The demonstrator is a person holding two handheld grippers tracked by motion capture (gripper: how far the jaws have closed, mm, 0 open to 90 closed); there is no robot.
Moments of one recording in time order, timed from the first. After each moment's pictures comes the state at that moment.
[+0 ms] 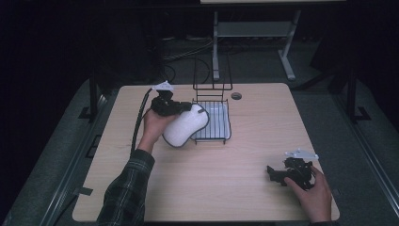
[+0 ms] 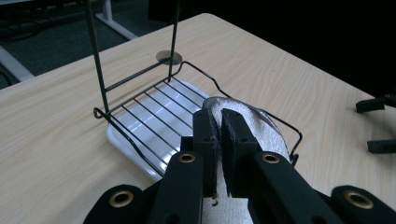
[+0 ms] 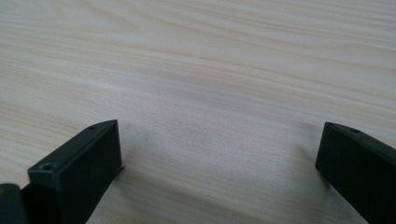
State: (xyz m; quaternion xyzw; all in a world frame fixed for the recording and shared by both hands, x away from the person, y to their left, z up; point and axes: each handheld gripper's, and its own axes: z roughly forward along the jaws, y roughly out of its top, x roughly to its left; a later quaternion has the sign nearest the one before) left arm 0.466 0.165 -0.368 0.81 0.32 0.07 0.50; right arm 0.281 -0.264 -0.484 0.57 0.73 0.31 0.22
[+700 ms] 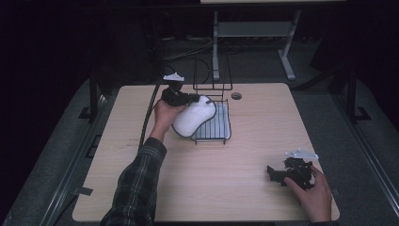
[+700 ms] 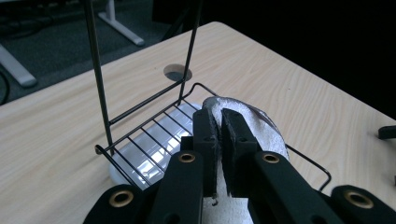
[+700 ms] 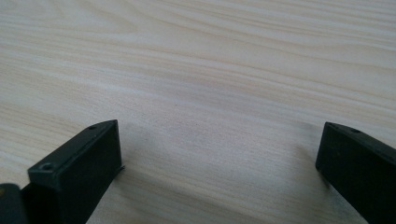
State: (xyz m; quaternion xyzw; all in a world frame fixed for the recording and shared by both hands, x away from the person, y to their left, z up) left arm 0.509 0.137 -0.372 0.81 0.33 0.07 0.49; right arm 0.281 -0.264 -0.484 0.57 0.73 0.31 0.22
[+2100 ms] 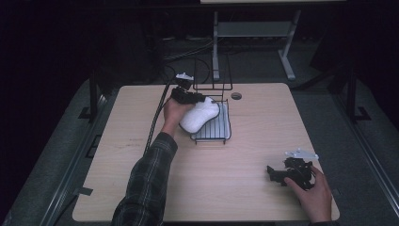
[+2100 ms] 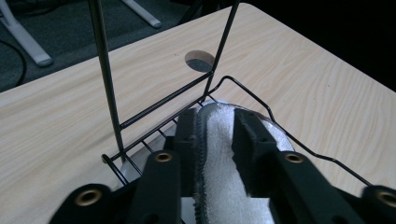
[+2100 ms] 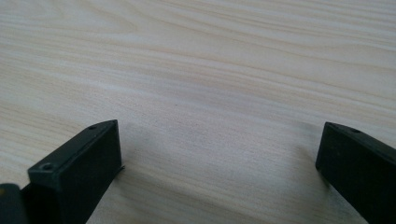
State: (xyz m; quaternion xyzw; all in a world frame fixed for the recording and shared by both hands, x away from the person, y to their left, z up) left arm 0.535 0.115 -0.392 0.81 0.36 0.08 0.45; right arm 0.281 -0.263 -0.484 0.57 0.73 0.31 0.22
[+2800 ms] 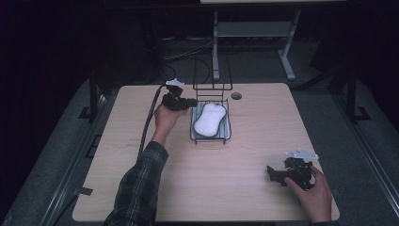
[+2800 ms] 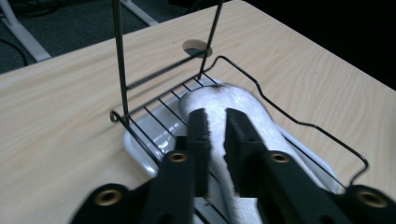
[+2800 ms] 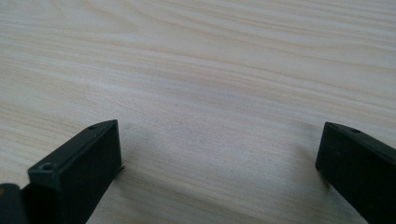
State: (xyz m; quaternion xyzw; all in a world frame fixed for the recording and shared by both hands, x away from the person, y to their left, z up) left arm 0.502 0.144 -0.394 0.80 0.36 0.07 0.47; right arm 0.281 -0.264 -0.484 0.57 0.73 0.31 0.22
